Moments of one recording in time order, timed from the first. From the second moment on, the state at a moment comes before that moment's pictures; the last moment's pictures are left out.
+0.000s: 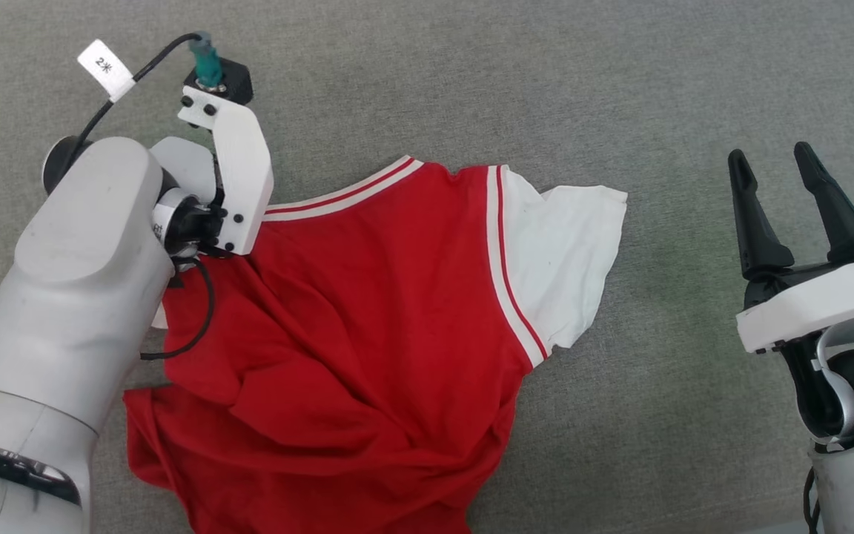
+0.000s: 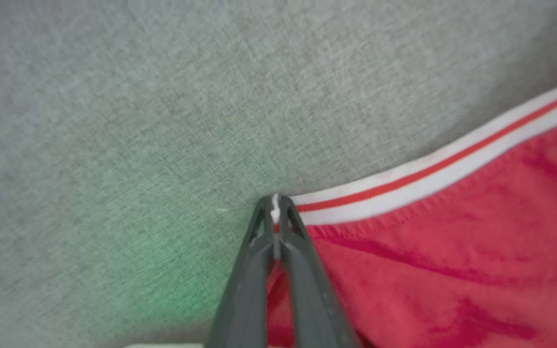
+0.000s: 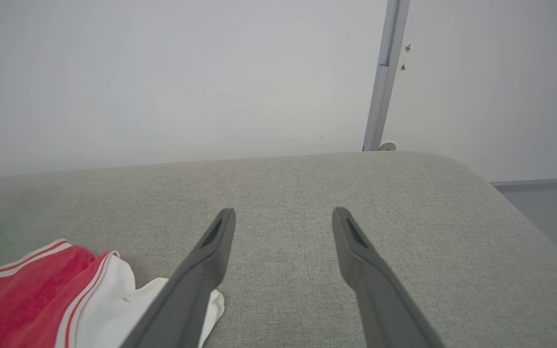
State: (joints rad) left arm -1.08 0.35 -0.67 0.86 -0.62 -0.11 0.92; right arm -0.34 -0.19 -0.02 0.03 0.34 0.13 0.04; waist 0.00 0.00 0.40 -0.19
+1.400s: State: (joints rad) left arm -1.08 0.47 -0.70 0.71 -0.83 -0.02 0.85; right arm -0.25 -0.17 -0.08 0.01 0.33 0.13 0.09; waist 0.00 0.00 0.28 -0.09
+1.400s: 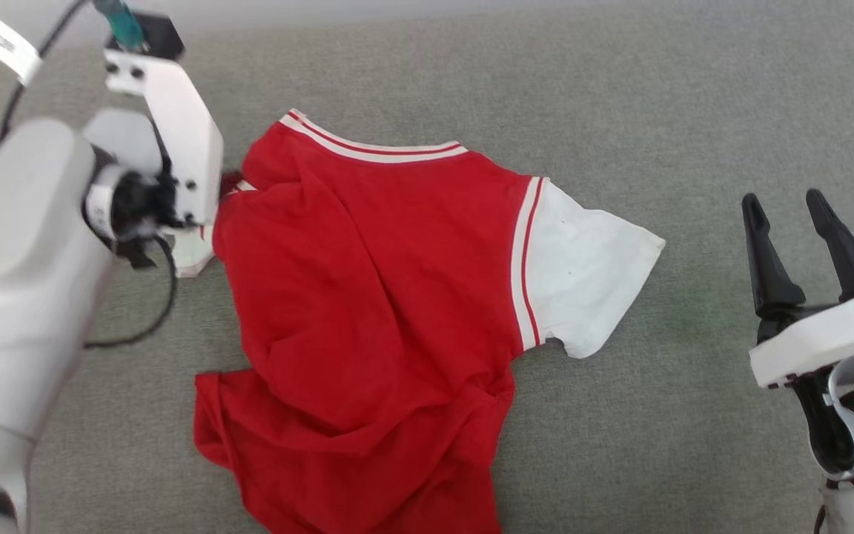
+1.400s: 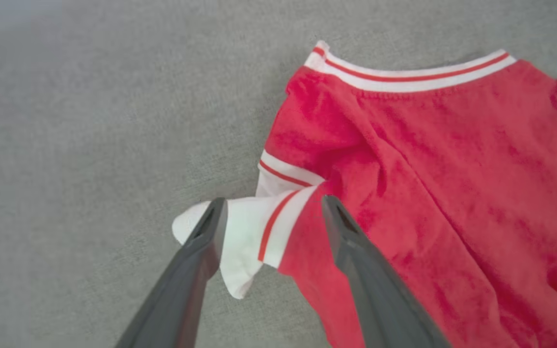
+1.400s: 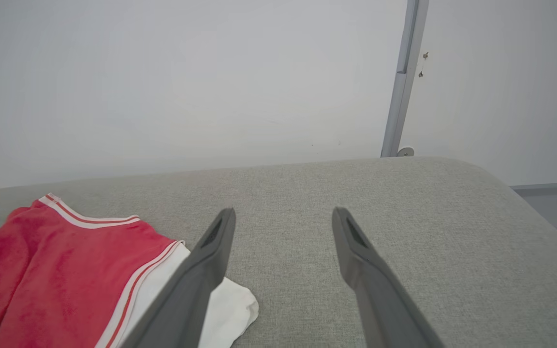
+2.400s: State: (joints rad) left arm -0.75 0.59 -0.73 0.18 -0.91 0.18 1.01; right arm -0.22 -0.19 -0.10 -0.03 0.31 0.13 0.13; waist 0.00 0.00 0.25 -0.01
